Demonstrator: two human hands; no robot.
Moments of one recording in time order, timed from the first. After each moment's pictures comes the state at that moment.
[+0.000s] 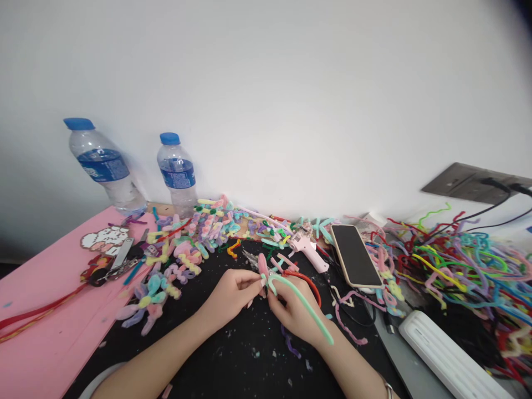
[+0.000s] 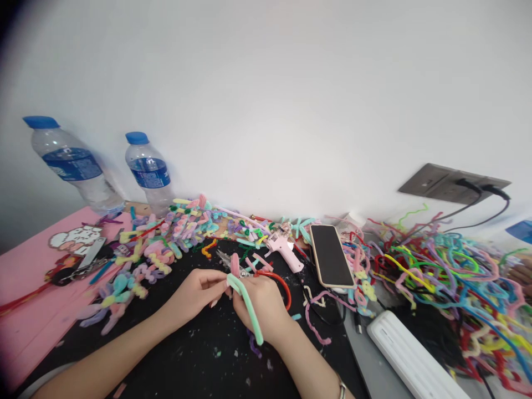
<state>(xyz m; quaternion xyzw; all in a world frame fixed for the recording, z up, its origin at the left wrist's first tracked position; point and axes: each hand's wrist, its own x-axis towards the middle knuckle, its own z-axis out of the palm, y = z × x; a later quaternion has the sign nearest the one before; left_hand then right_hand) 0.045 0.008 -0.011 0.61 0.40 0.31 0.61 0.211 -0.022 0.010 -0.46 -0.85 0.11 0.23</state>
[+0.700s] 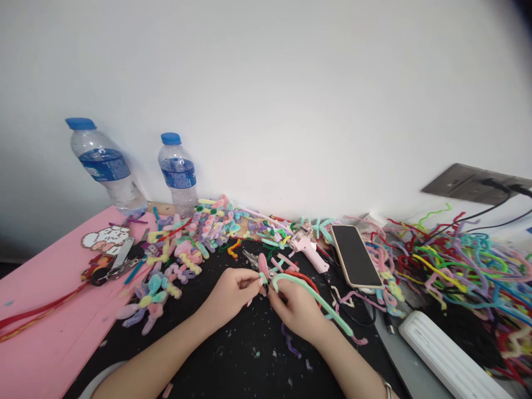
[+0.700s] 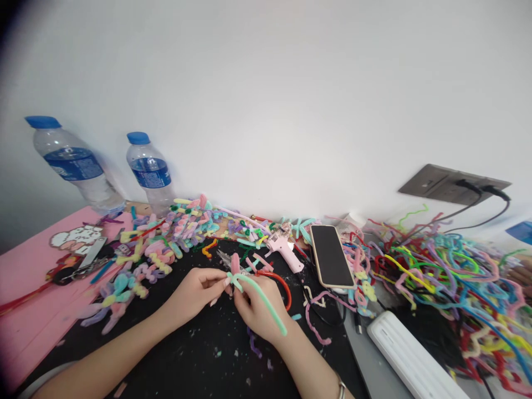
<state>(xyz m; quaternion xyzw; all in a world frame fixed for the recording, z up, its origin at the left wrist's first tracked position) 0.043 0.009 -0.013 0.64 0.41 0.31 0.58 0.213 -0.024 0.003 -0.48 -0.83 0.15 0.25</state>
